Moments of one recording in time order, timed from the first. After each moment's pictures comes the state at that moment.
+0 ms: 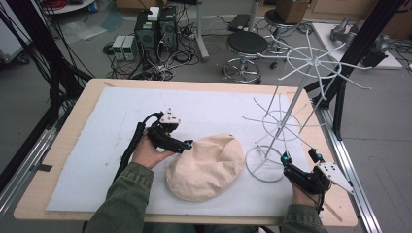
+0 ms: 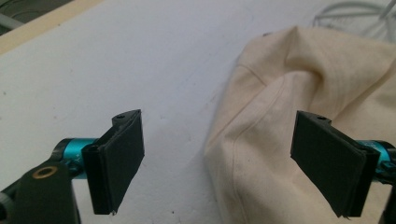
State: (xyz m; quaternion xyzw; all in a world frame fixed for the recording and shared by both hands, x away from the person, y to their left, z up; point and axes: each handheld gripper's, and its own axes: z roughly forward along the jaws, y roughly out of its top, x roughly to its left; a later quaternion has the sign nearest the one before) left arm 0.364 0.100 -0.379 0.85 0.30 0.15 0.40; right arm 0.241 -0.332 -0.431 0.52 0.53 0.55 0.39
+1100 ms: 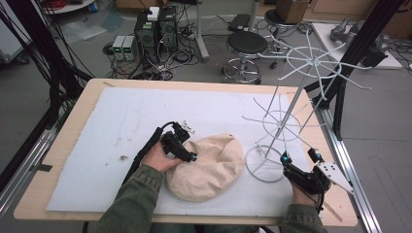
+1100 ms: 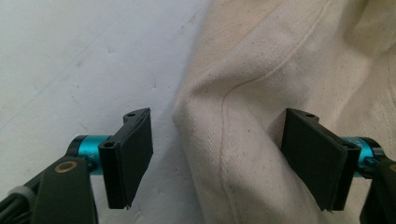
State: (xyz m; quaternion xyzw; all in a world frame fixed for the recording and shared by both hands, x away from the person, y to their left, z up) left arm 0.376 0.069 -0.422 0.90 0.31 0.09 0.28; right arm 0.242 -0.332 -0.432 0.52 0.53 0.55 0.39
